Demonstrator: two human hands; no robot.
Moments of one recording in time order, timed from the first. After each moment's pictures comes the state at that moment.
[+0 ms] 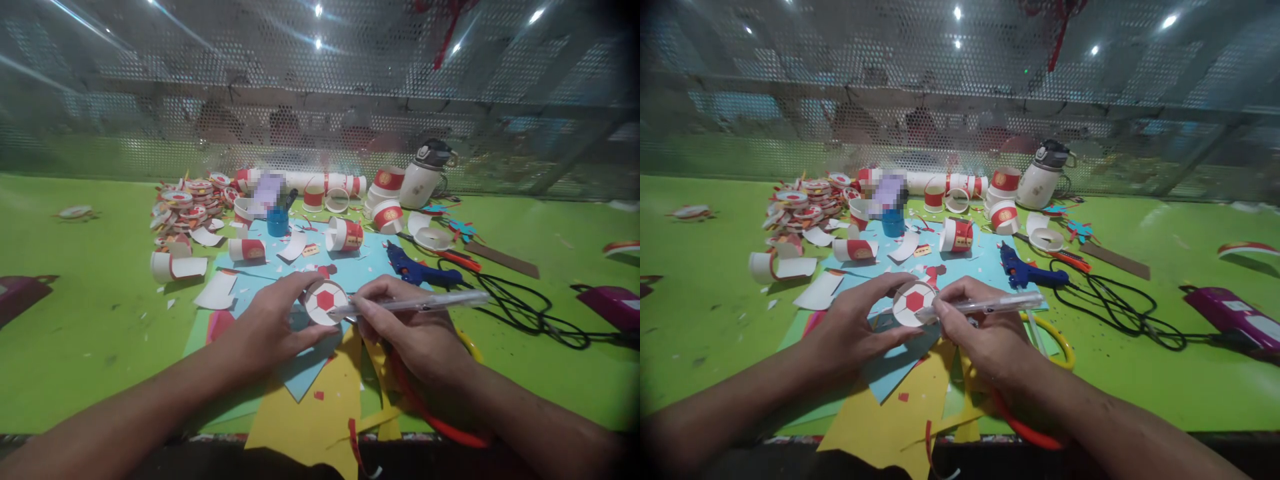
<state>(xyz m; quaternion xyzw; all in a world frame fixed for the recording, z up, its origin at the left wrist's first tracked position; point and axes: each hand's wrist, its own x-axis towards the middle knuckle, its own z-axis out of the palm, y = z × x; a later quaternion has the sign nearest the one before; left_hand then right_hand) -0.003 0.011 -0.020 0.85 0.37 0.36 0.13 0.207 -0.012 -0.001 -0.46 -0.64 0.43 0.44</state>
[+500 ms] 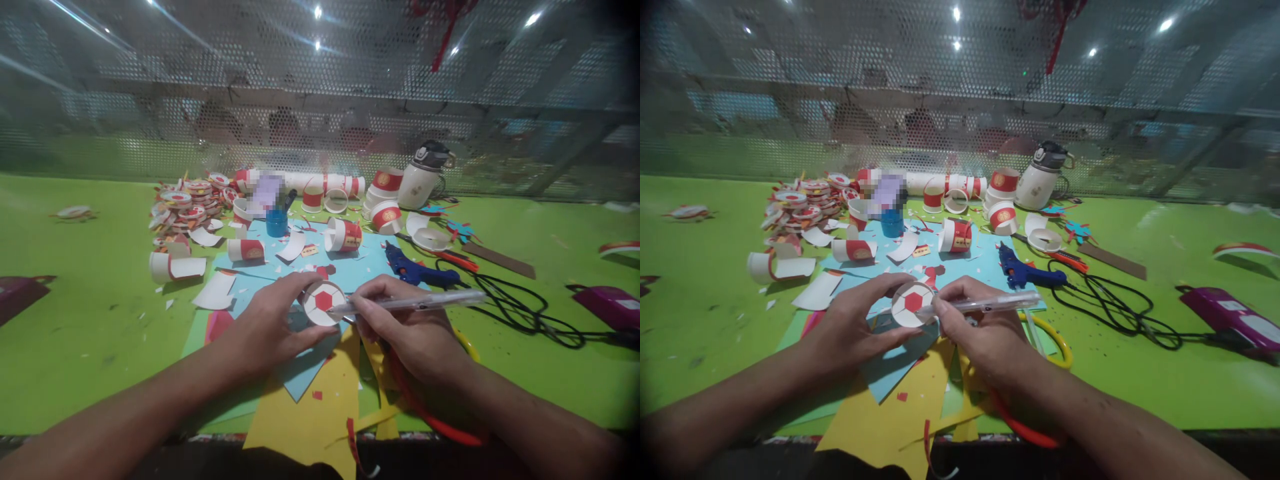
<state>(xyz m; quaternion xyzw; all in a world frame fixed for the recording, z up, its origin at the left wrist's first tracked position) -0.003 0.010 -0.019 0.85 0.38 0.35 0.12 0.208 -0.013 -0.002 -0.48 -0.63 0.42 0.44</state>
